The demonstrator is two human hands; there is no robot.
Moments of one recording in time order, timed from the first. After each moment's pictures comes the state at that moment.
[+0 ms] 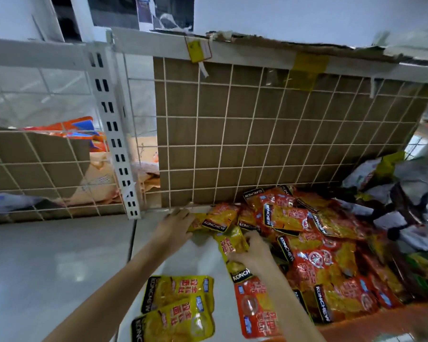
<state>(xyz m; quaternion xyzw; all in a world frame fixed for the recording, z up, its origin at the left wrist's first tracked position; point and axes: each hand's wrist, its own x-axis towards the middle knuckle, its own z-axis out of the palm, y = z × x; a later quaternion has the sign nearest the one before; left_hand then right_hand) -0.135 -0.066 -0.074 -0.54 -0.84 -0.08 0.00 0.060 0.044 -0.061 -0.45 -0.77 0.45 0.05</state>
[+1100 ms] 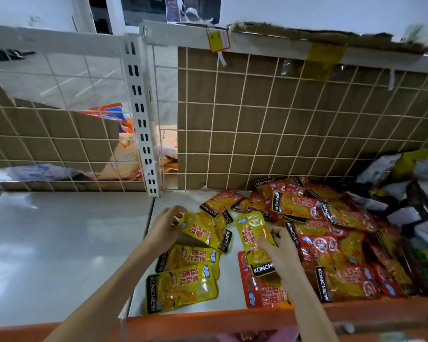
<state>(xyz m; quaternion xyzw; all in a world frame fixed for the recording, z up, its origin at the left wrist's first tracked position) -0.097 -0.141 -0.069 -0.35 -0.84 -0.40 -0.13 0.115 0.021 -0.051 -0.39 -0.65 0.62 0.21</state>
